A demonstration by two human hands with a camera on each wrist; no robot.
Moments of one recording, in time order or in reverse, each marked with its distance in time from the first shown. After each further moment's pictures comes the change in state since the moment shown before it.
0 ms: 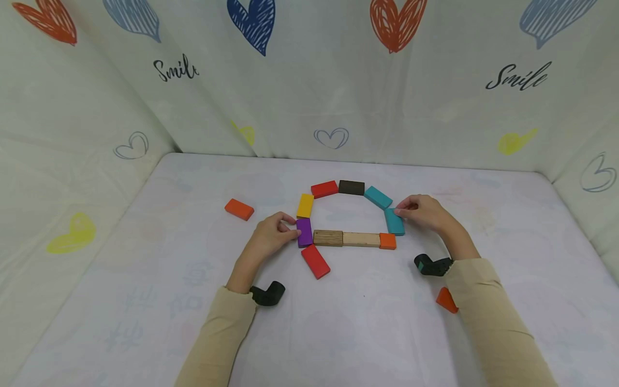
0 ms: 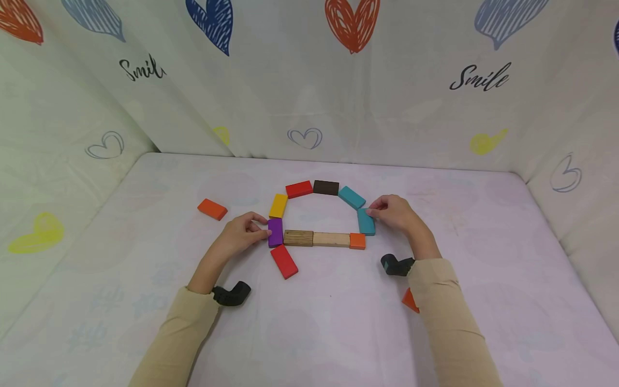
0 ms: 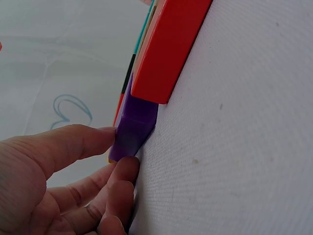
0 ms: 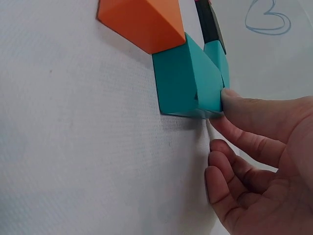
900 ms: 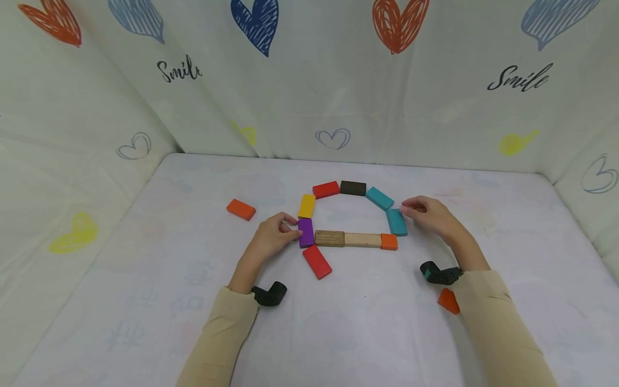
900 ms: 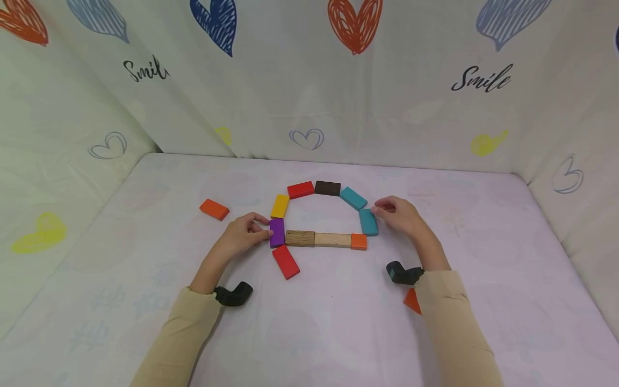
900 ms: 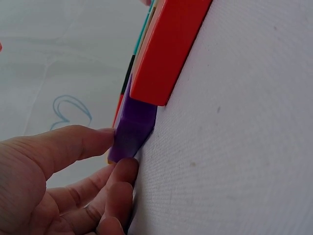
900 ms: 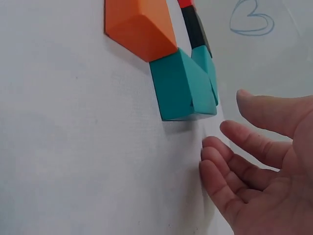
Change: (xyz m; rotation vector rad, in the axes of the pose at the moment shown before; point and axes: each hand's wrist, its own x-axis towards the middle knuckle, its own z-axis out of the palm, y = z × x) left_hand 0.002 -0.002 0.001 -0.003 0.008 -0.004; right_hand -0.015 0.003 0.002 0.128 0.023 0.023
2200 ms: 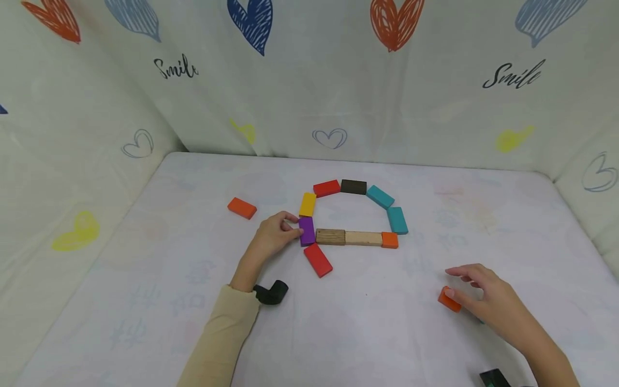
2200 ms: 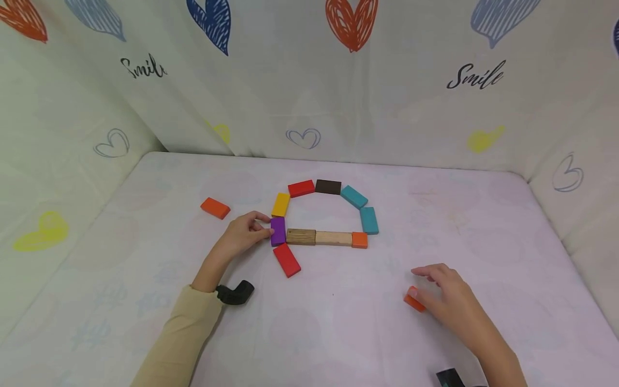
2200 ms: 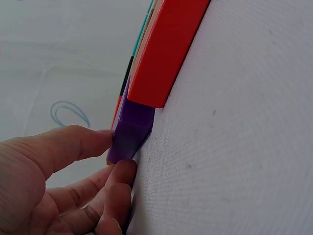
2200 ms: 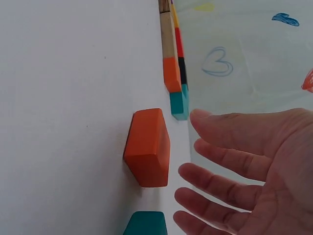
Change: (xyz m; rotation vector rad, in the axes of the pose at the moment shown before) left_hand -0.003 0.009 0.009 -0.004 0.012 0.012; right_hand -0.147 0.059 0.011 -0.274 0.200 -0.176
